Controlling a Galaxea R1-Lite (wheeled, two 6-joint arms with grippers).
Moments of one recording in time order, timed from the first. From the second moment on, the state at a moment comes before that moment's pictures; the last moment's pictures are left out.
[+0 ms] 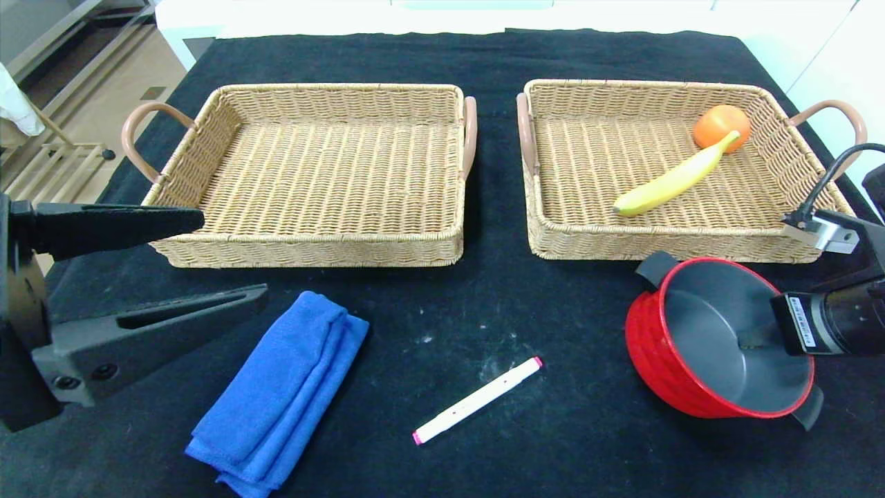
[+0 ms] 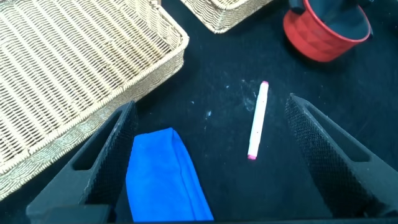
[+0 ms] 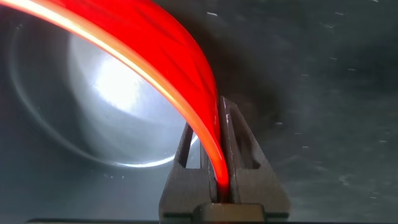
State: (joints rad) left arm -0.43 1.04 -0.95 0.04 -0.28 0.20; right arm 0.14 1.51 -1.21 0.59 0.13 0.17
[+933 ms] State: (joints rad) left arm -0.43 1.04 -0.95 0.04 -0.28 0.19; right arm 0.51 1.58 -1.63 0.59 0.06 0.47
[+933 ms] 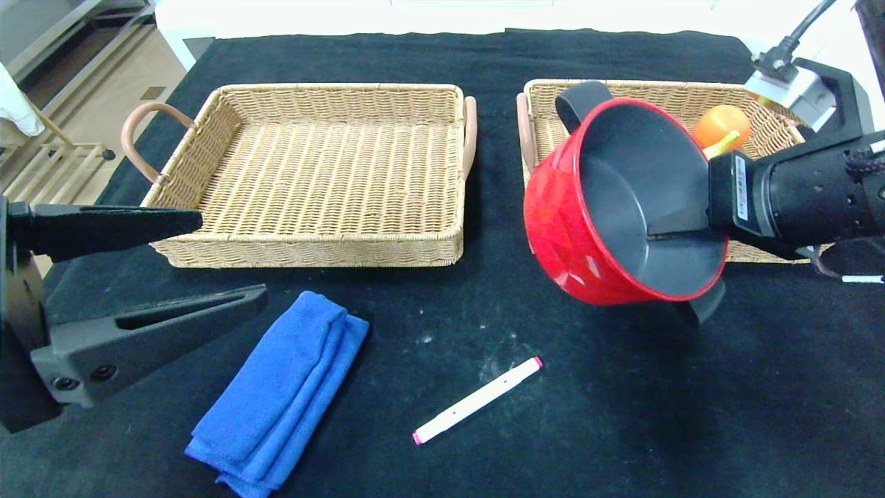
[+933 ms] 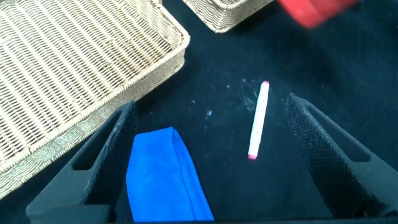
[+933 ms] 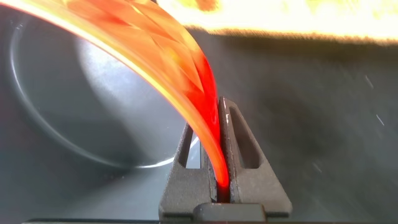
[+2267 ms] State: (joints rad) left arm -0.43 1.04 -0.95 0.04 -0.28 0.20; right arm 0.77 1.99 -1.98 0.03 -0.21 0.41
